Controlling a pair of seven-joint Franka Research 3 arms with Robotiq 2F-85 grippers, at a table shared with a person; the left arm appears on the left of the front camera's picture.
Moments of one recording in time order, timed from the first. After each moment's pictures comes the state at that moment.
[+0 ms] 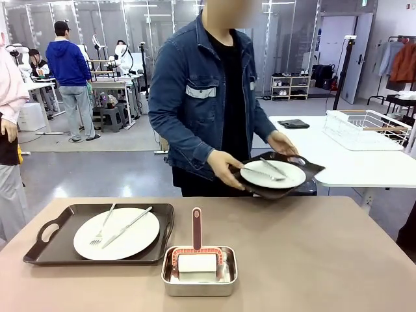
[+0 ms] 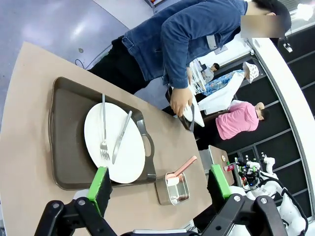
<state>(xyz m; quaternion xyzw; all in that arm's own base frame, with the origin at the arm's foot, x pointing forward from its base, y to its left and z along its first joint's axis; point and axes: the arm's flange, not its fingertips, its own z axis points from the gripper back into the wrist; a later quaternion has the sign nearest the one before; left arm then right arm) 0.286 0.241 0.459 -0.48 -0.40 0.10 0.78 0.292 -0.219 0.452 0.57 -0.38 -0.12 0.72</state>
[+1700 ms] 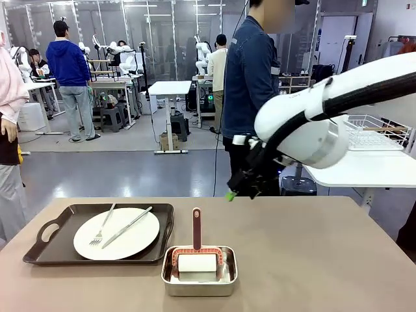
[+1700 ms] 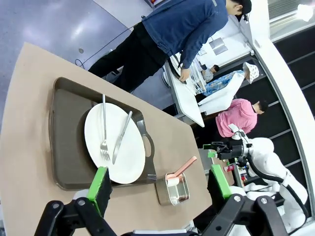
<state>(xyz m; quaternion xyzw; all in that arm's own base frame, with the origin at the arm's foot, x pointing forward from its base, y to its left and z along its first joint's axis) 0.286 0.242 0.459 -0.48 -0.40 0.10 0.78 0.491 0.248 0.448 0.21 -0.15 0.28 0.92</state>
